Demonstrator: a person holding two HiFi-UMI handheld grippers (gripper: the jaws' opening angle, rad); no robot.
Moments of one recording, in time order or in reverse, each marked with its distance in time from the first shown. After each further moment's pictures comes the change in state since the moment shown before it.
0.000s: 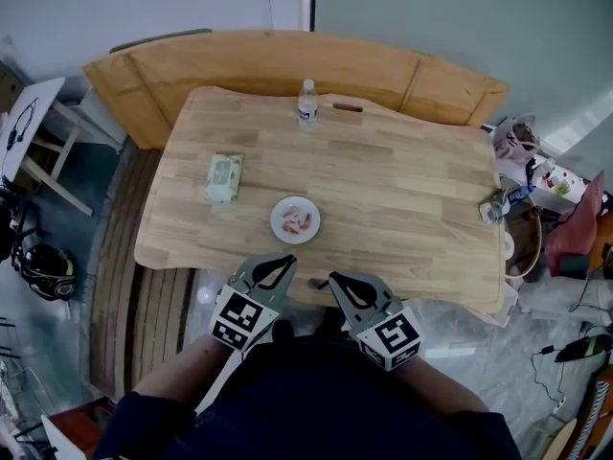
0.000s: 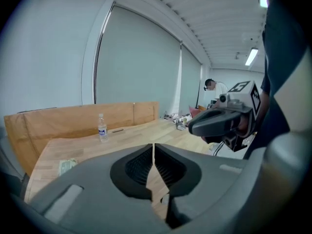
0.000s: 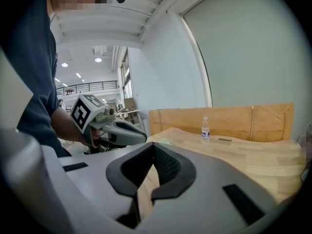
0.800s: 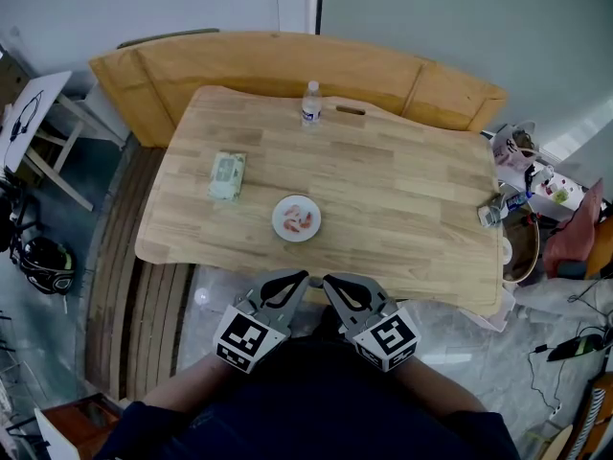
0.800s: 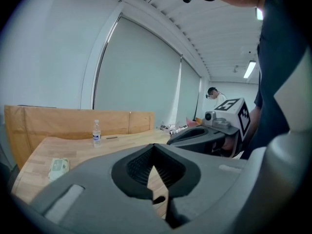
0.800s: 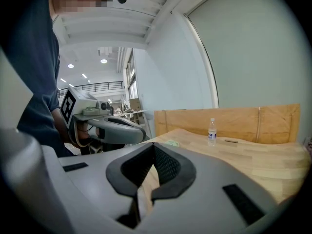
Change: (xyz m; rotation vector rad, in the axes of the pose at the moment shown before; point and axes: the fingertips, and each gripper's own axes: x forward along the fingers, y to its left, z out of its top) left arm -0.027 -0.046 0.025 -0.063 -0.127 -0.021; right arm -0.003 0.022 0.003 -0.026 -0.010 0.059
